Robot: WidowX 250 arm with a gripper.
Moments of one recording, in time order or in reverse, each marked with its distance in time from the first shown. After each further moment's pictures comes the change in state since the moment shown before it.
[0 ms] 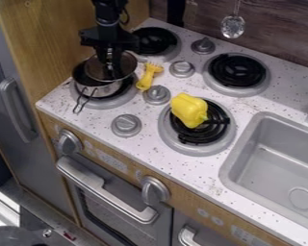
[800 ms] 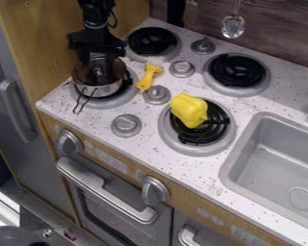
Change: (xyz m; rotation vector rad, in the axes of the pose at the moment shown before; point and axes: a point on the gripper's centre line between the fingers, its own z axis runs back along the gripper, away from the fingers) arm -0.015 0.003 0.003 -0.011 0.079 -0.091
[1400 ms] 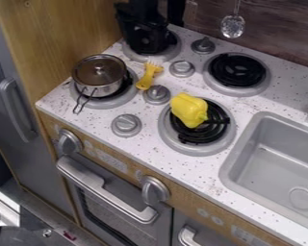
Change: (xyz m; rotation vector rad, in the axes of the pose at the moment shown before) arm 0.035 -0.075 0.047 -0.116 -0.027 -0.408
